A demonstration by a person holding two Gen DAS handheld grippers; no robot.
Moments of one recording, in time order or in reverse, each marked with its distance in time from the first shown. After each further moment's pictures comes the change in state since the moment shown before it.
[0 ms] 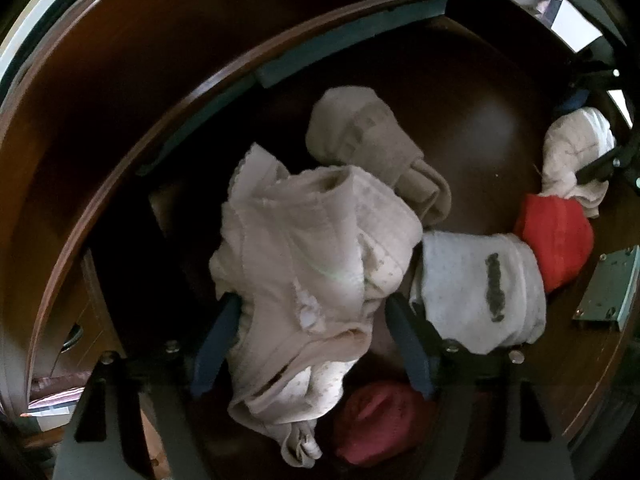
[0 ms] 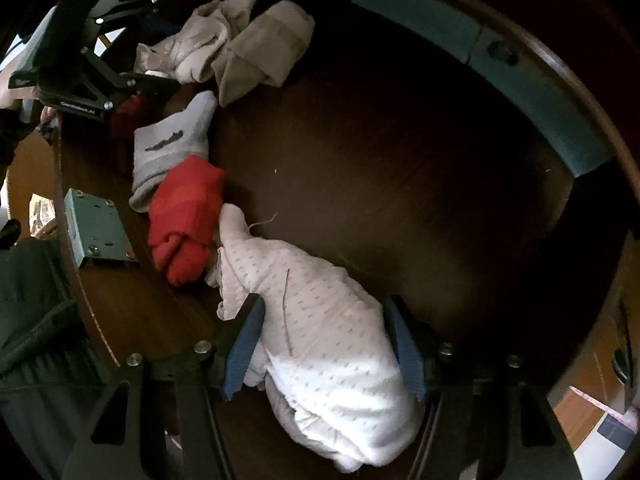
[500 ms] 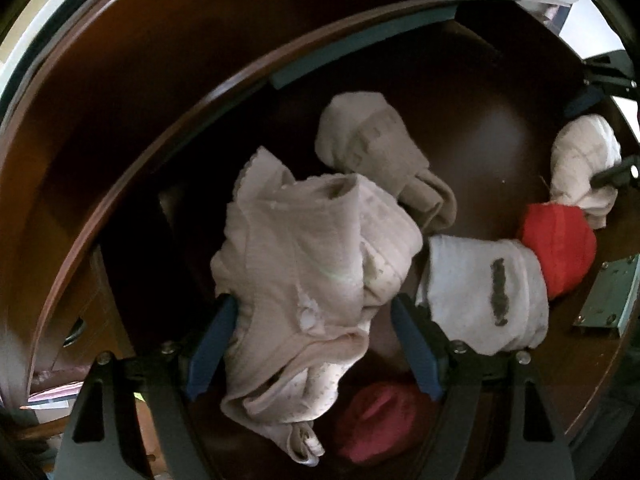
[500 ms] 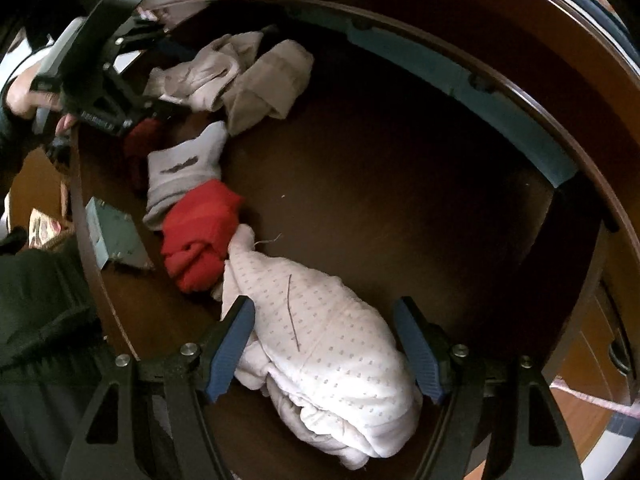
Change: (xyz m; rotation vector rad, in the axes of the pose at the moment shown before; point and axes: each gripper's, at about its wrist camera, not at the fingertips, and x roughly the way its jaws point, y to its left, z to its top) left arm -0.007 0.001 0.001 -0.024 0.002 0.014; right arm -0.025 -0.005 -0.023 0.023 -0.154 -0.039
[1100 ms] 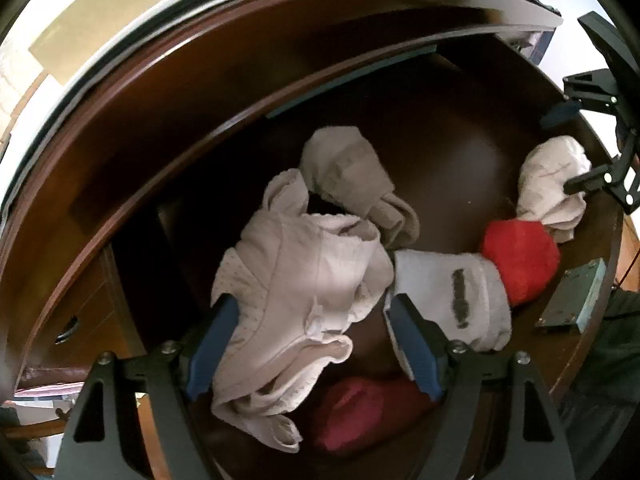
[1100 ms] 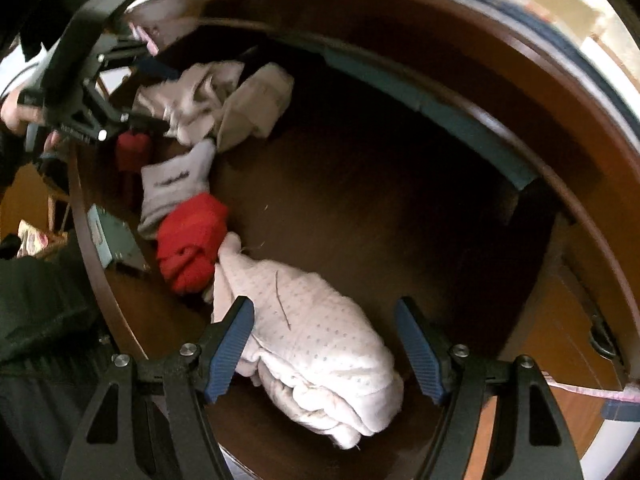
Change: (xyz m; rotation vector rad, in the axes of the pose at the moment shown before) left arm -0.040 0.010 -0.029 -0.025 -0.098 -0.053; right arm -0.017 -0.001 -0.011 0.004 -0.056 -0.057
